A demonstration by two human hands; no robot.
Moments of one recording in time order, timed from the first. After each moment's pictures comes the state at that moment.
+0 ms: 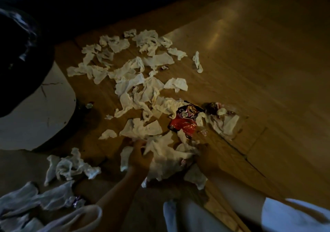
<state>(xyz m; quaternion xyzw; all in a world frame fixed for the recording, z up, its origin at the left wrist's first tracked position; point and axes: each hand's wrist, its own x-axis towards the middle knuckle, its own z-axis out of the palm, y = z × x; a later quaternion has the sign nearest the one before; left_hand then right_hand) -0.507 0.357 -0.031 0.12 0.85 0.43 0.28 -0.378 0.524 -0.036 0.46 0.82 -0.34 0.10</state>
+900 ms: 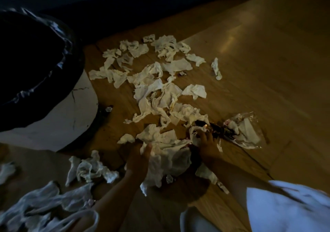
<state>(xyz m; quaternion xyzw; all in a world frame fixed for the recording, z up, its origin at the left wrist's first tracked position) -0.551 0.328 -0.031 0.02 0.79 0.54 0.29 -0.454 0.534 -0.058 0.39 0.87 -0.27 0.16</state>
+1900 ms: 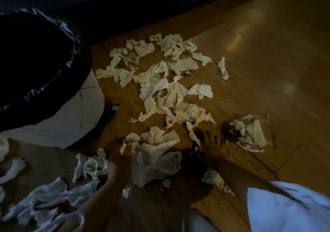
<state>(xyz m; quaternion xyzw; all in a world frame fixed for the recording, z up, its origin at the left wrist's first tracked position) -0.577 0.278 -0.030 -0.03 0.83 0.51 0.22 -0.450 0.537 -0.071 0.32 0.91 -0.20 0.18</state>
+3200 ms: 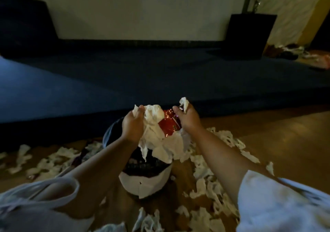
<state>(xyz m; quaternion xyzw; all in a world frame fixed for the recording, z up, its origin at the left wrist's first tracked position) -0.711 0.187 0.301 -0.03 0.72 0.69 -0.04 -0.712 0.354 0.302 0.15 0.81 -0.56 -0.13</state>
